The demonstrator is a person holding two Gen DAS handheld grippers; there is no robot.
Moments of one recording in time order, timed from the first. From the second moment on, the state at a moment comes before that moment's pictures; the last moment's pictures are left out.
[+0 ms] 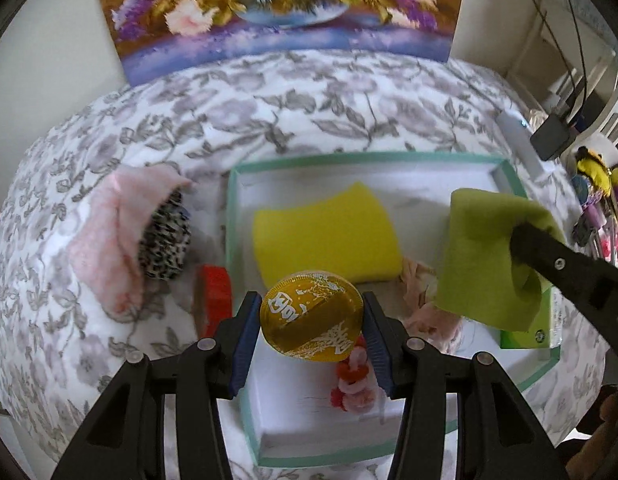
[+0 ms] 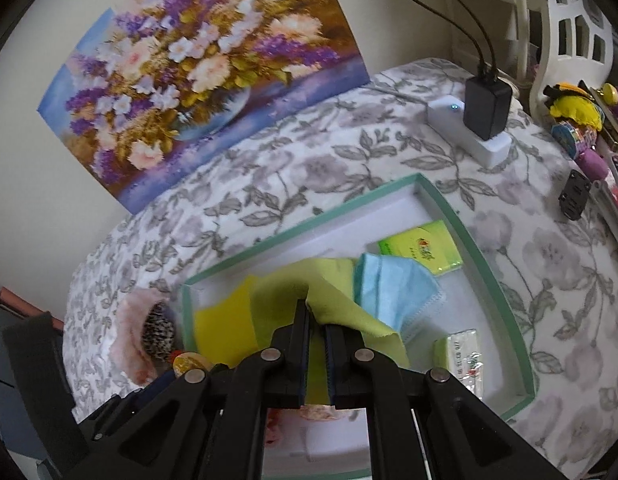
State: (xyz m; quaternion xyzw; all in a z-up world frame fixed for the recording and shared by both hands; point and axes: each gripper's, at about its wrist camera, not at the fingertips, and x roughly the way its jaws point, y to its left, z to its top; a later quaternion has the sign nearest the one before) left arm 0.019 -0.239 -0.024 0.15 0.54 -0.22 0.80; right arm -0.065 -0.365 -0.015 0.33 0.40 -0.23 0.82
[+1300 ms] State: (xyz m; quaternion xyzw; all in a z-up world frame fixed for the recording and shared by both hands) left arm 0.034 -0.222 -0.012 0.11 0.54 -0.21 0.81; right arm -0.069 -0.360 0.017 0.26 0.43 -0.27 0.82
